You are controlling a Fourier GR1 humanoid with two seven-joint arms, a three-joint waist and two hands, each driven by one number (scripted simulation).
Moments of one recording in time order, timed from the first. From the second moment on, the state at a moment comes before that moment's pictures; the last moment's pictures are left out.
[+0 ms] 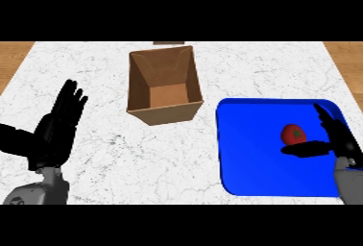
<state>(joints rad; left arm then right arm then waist) -0.11 0.11 0.08 -1.68 0.11 0.10 0.24 -0.18 -0.29 -0.17 -1.33 0.41 0.08 0.49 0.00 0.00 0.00</state>
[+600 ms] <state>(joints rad) -0.09 0.09 0.07 -1.69 0.08 0.10 0.23 -0.20 -0.27 -0.16 -1.21 0.47 0.04 0.40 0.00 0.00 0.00</state>
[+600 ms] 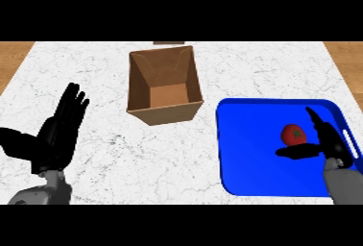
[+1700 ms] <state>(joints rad) -0.18 0.07 -0.02 -1.67 0.10 0.02 0.26 -0.57 -0.02 0.39 -1.17 0.89 -0.05 0.60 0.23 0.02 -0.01</state>
